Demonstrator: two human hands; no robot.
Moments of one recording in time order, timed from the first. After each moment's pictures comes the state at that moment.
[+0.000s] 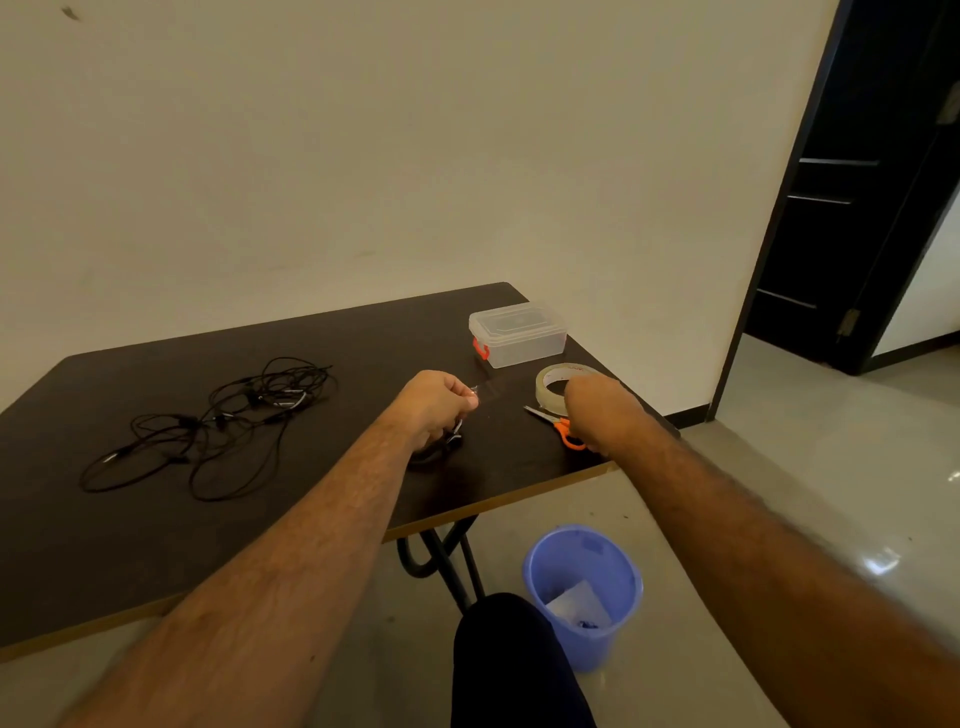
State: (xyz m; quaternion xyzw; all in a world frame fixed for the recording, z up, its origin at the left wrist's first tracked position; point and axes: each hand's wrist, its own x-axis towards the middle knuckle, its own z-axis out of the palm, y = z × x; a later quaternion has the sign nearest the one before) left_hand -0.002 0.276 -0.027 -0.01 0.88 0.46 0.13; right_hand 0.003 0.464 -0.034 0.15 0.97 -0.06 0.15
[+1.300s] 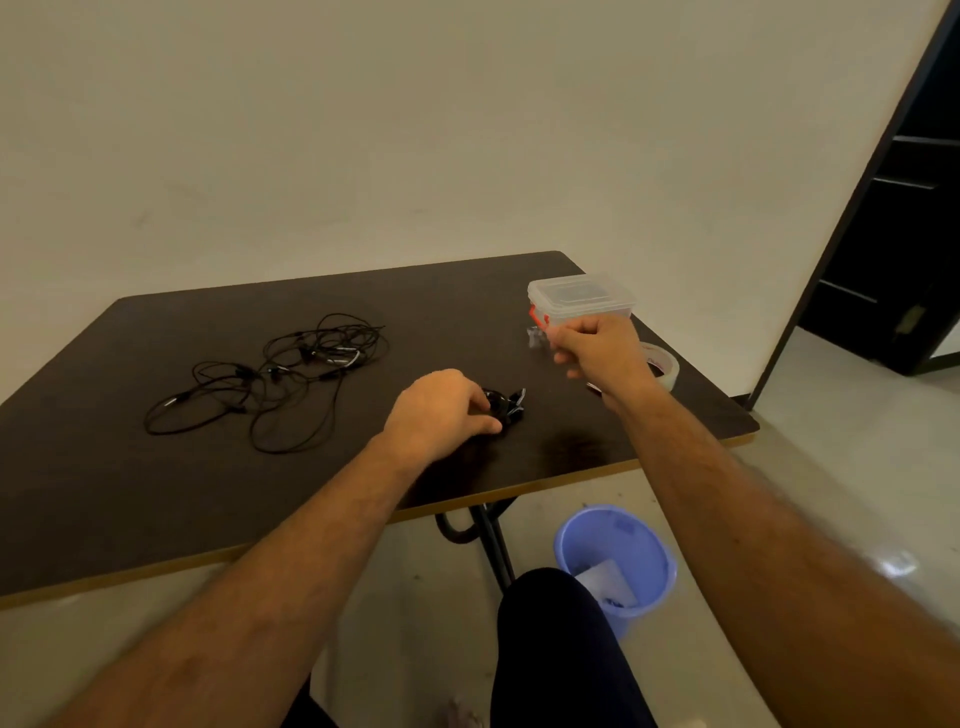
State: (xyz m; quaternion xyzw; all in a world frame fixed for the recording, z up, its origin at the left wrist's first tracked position) left_hand 0.008 0.203 -0.059 0.14 0.98 0.16 0.02; right_hand -0.009 0.407 -0.043 0.02 0.80 -0.58 -0.13
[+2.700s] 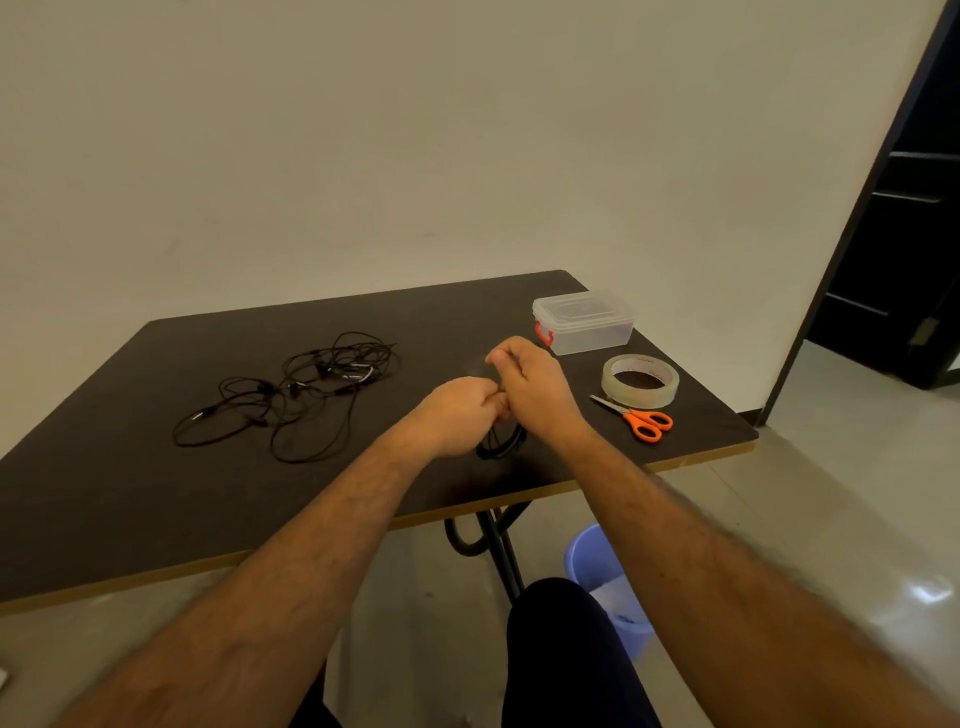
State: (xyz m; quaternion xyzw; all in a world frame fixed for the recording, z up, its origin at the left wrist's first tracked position) left_hand 0.038 0.212 -0.024 0.18 0.95 0.26 0.05; right_hand 0.009 0.341 -0.055 -0.10 0.86 -0.48 -0.15
